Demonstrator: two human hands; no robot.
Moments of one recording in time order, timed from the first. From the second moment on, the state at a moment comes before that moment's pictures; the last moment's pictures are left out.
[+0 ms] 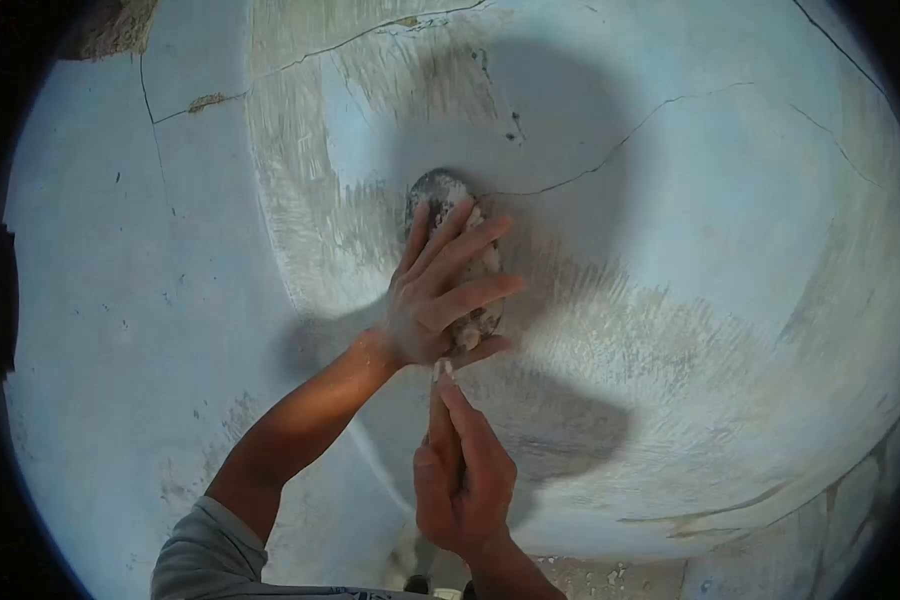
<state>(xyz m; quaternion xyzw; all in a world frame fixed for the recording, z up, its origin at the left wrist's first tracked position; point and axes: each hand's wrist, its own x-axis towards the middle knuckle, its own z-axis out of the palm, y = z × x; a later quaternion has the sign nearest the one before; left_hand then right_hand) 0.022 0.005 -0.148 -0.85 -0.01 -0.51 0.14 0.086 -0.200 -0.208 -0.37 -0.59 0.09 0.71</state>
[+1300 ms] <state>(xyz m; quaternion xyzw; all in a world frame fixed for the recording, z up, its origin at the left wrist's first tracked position) 0.058 -0.030 -0.139 -0.81 -0.08 -0.56 0.15 0.144 -0.137 -0.174 -0.33 -0.60 -0.36 0.63</state>
